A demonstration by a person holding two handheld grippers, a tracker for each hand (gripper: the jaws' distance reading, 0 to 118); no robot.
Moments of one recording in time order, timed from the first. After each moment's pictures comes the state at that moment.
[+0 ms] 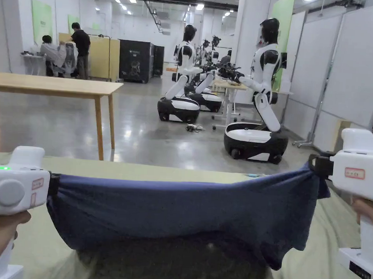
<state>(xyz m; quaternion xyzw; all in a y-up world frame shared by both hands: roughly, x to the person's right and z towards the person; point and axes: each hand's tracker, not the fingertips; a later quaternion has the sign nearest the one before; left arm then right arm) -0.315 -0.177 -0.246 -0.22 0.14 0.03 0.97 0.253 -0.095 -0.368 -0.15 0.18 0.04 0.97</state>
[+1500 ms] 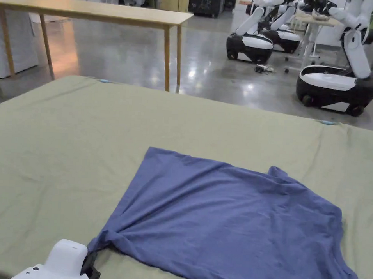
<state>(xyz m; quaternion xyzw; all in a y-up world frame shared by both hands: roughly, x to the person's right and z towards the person) -0.217 -0.371 -0.039 -0.31 0.16 0.00 0.94 0.241 -0.336 -0.177 -0.17 0.16 0.03 0.97</state>
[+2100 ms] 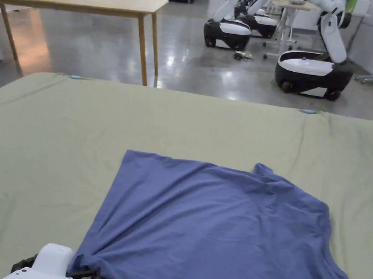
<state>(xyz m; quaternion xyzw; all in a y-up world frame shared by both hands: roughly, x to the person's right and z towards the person) -0.268 -0.399 -0.120 -0.35 0.14 0.00 0.93 0.257 -0.342 -0.212 -0.27 0.13 0.04 0.95</state>
